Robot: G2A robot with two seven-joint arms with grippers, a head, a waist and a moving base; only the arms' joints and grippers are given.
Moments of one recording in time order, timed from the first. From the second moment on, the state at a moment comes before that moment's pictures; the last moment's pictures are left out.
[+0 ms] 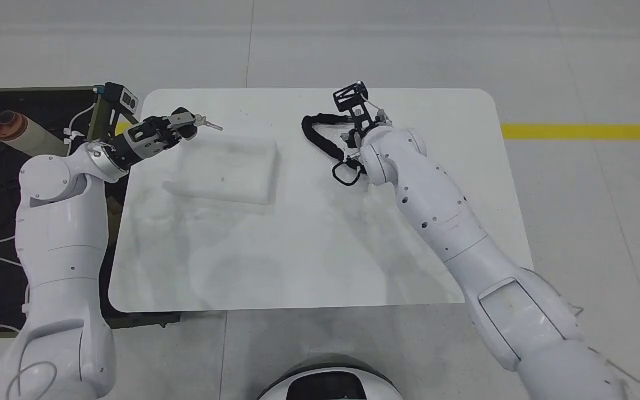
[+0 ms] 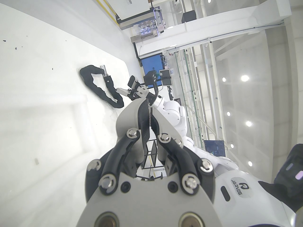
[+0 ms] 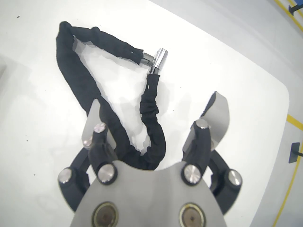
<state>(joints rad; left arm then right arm) 0.85 -1.06 -1.66 -1.01 -0.35 -0.33 -1.31 -0.59 -1.51 0.85 -1.01 -1.28 0.18 0.85</state>
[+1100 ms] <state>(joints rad) 0.85 -1.06 -1.66 -1.01 -0.35 -0.33 -1.31 -0.76 -1.50 0.93 -1.16 -1.40 0.16 0.73</state>
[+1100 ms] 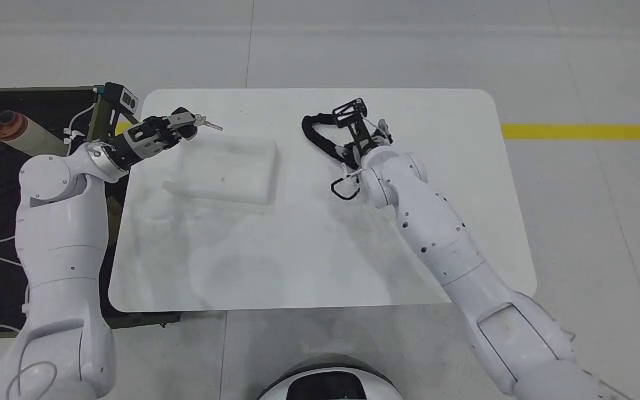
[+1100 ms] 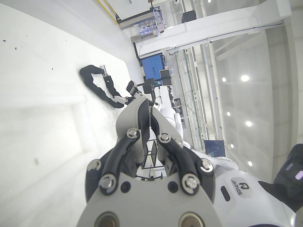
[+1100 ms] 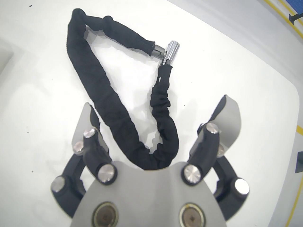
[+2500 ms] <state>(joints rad) 0.85 -1.06 -1.66 -1.01 -0.35 -0.33 -1.31 -0.62 -1.65 1.21 -0.77 -1.36 -0.03 0.60</state>
